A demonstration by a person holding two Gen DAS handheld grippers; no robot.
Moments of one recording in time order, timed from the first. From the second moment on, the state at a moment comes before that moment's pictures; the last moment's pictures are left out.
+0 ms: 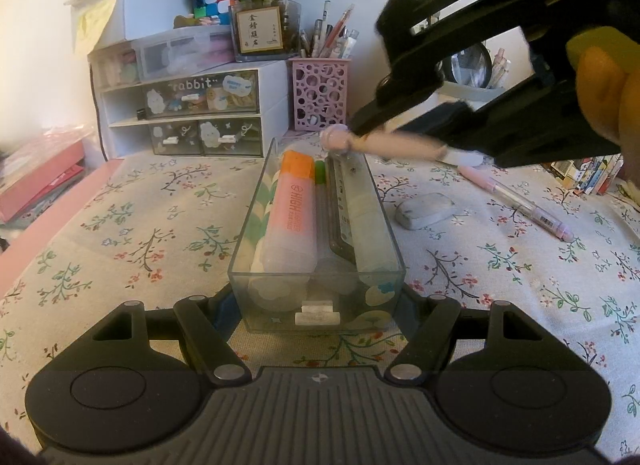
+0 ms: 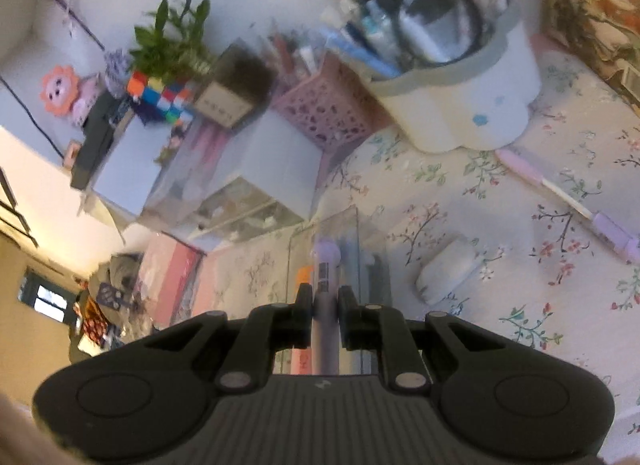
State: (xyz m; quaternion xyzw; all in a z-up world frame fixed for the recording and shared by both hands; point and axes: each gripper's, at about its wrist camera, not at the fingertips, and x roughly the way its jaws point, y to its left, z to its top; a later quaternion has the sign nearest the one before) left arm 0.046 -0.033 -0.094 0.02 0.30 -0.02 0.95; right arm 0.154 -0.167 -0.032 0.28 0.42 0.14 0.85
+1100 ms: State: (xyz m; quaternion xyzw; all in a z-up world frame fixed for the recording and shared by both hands) left arm 0.049 -0.034 -0.095 0.02 0.30 -0.04 0.95; right arm 0.178 -0.235 -0.057 -0.01 0.44 0.03 0.90
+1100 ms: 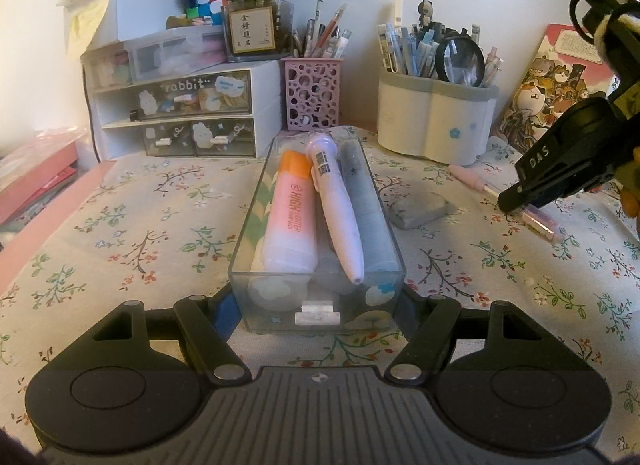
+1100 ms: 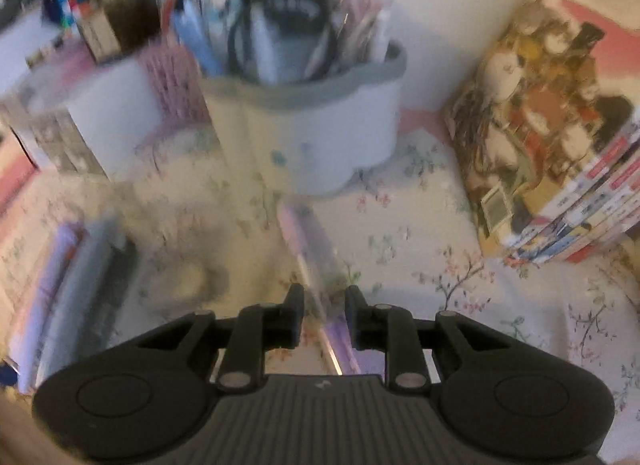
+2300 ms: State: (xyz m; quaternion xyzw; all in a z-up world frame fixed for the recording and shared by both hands) left arm 0.048 -0.035 -0.096 0.02 0.30 -0.04 0.95; right arm 0.148 -0.272 -0.056 0.39 0.43 0.08 0.81
